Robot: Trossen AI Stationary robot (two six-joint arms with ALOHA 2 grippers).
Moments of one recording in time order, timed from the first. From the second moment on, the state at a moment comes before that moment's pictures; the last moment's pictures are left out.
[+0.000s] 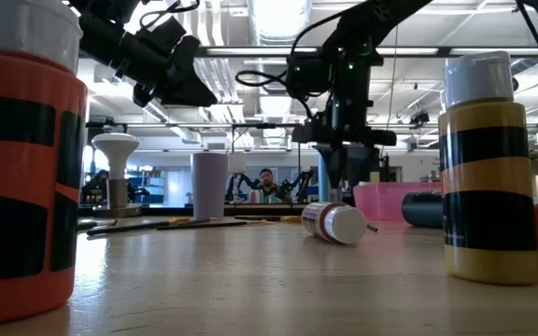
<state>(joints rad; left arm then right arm) 0.09 1.11 0.57 0.28 -0.54 -0.17 -0.30 1.89 1.39 -0.91 0.23 0.75</state>
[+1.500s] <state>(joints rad) 0.12 1.11 0.57 0.56 -0.59 0.11 -0.17 1.89 1.02 -0.43 0.56 1.38</state>
